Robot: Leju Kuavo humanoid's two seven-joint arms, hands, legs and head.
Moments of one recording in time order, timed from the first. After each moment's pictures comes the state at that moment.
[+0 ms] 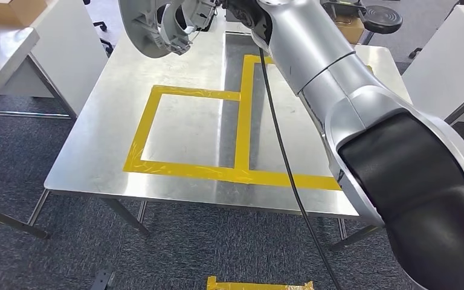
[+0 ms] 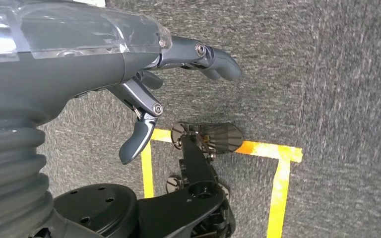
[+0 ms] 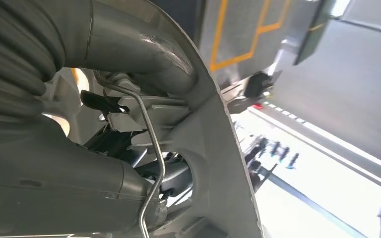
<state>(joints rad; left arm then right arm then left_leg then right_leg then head) -0.16 0.25 -0.91 -0.37 0.90 0.00 -0.11 -1.64 0.22 0.61 -0.48 -0.23 0.33 -0.13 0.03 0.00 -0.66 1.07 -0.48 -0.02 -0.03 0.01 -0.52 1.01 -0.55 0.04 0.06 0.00</state>
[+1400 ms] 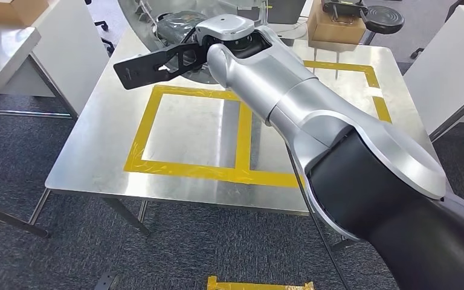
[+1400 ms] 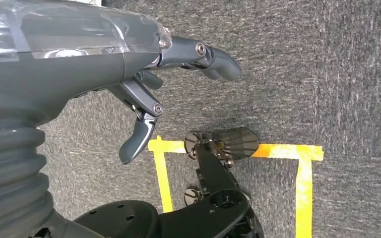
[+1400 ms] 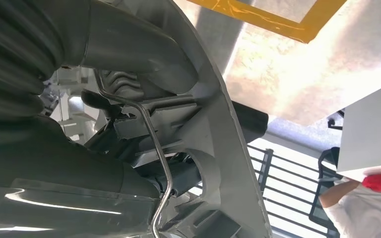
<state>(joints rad) -0.17 0.25 -0.91 -0.30 0.79 -0.07 -0.10 -1.62 0.30 1.03 -0.28 0.61 0.33 -0.08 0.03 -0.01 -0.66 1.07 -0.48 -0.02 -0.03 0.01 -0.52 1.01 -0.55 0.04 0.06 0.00</state>
